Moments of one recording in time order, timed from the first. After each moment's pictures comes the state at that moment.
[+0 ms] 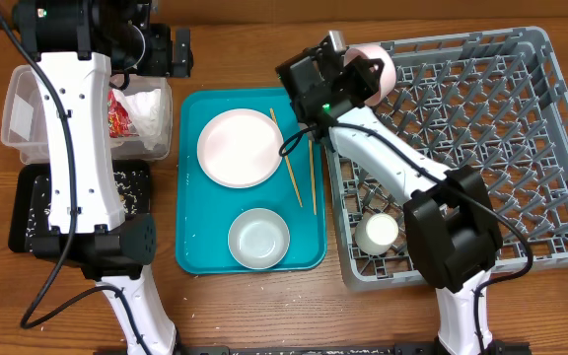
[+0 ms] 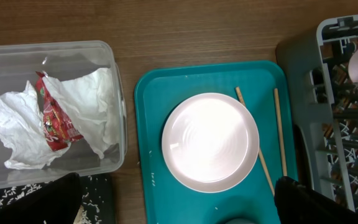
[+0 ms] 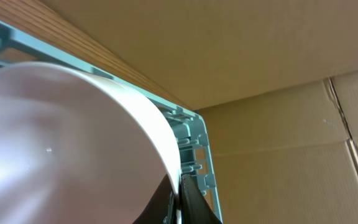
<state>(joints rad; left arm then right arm) 0.00 2.10 2.62 -1.61 0.15 0.00 0.56 2.14 1.71 -0.49 1.25 -0.27</state>
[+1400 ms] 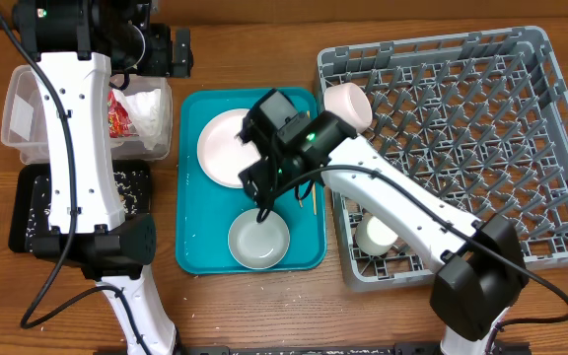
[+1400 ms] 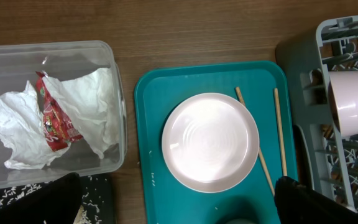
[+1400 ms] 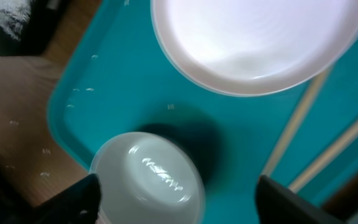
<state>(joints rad) 0.00 2.10 2.62 -1.61 0.15 0.00 0.76 1.92 1.68 -0.98 -0.24 0.16</state>
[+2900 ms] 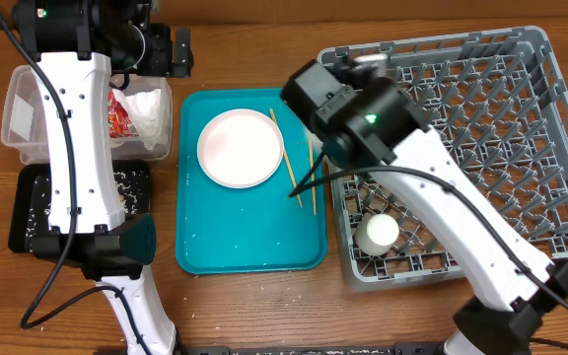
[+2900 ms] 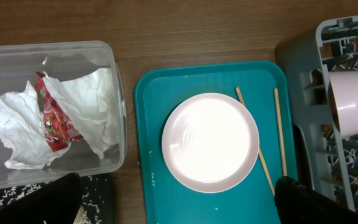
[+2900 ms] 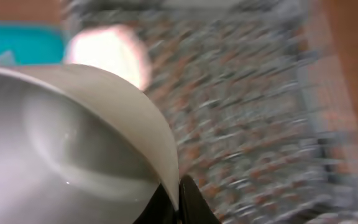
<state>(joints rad) 0.00 2.10 2.62 -1.61 0.15 0.00 0.71 1.80 2.04 -1.61 0.73 0.69</state>
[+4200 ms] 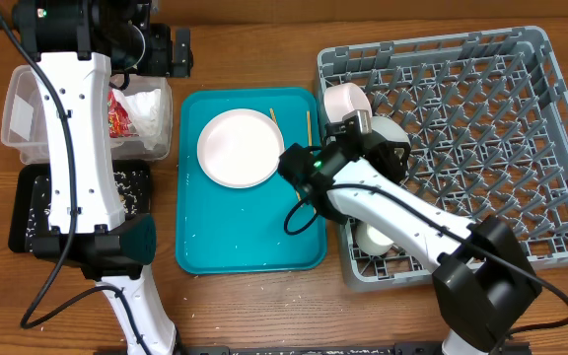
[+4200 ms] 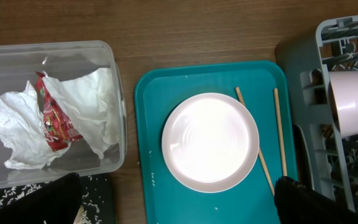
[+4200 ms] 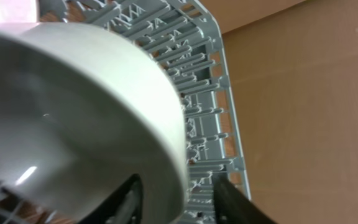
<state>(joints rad) 0.00 2.10 2.62 -1.61 0.15 0.00 0.76 1.86 1.40 -1.31 1.19 0.66</state>
